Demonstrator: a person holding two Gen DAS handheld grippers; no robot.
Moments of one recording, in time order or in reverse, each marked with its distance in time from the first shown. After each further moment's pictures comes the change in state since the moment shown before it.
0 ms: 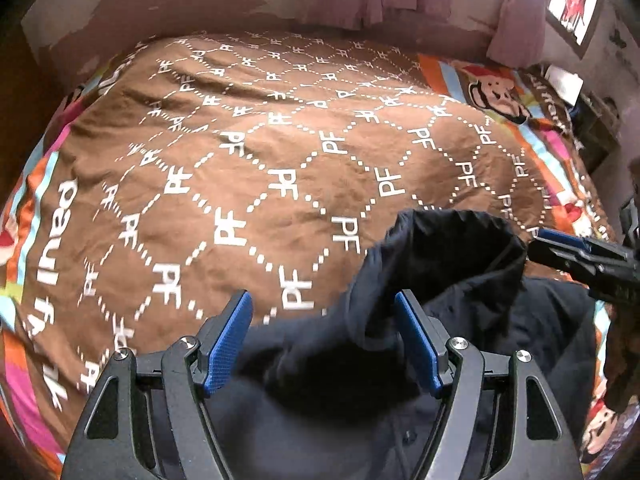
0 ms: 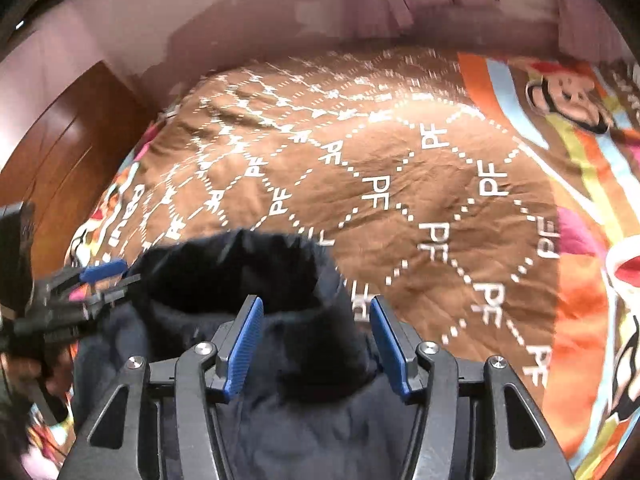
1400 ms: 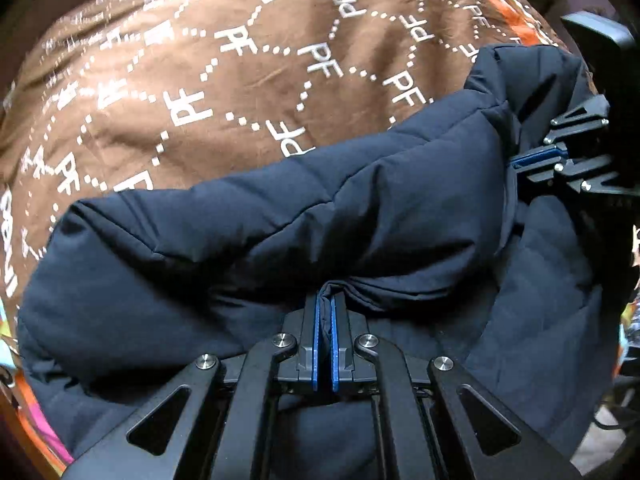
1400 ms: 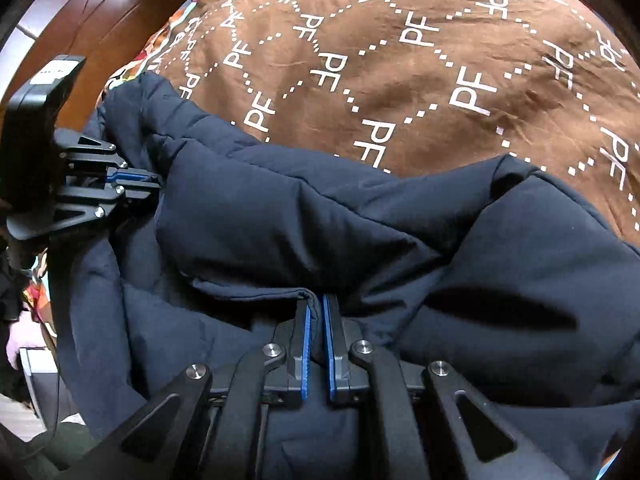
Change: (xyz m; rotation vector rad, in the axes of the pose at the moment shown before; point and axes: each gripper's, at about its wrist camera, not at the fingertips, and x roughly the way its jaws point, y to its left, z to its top) left arm 0.028 -0.048 -0.104 0.378 0.341 -0.079; right arm 0.044 0.025 -0.113 -0.278 0.389 0.151
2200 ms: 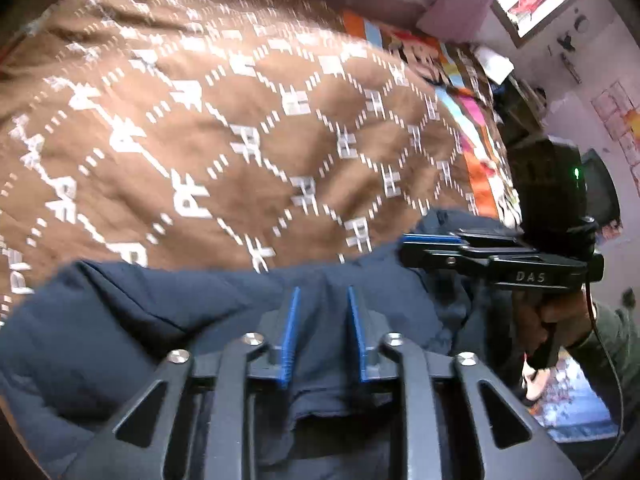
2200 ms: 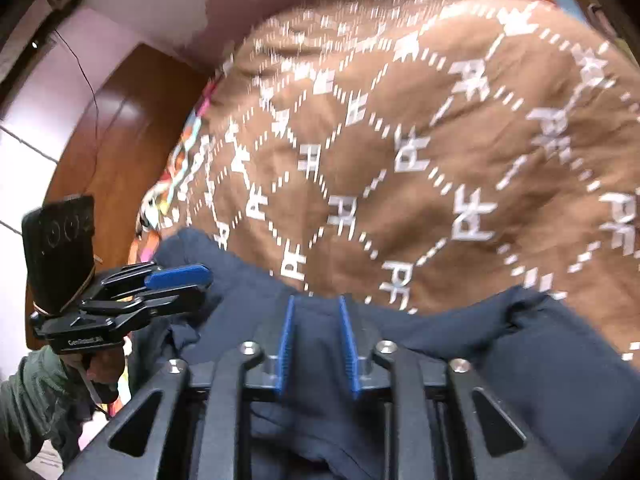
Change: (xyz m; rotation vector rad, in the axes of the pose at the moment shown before) left arm -0.043 0.048 0.027 -0.279 -0.258 -0.340; right arm -0.022 -0.017 0.062 0.211 -0.209 0.217
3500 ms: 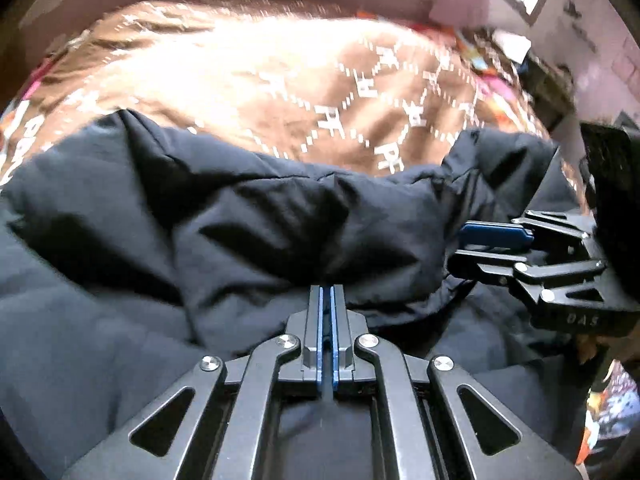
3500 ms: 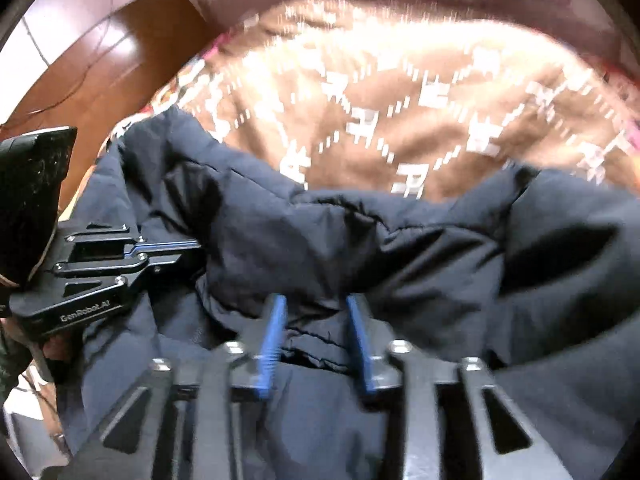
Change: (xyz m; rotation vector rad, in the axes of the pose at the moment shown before) left arm 0.005 -0.031 -0.111 0.048 -0.156 0.249; right arm -0.007 0.048 -0.116 -0.220 -0.156 -0.284
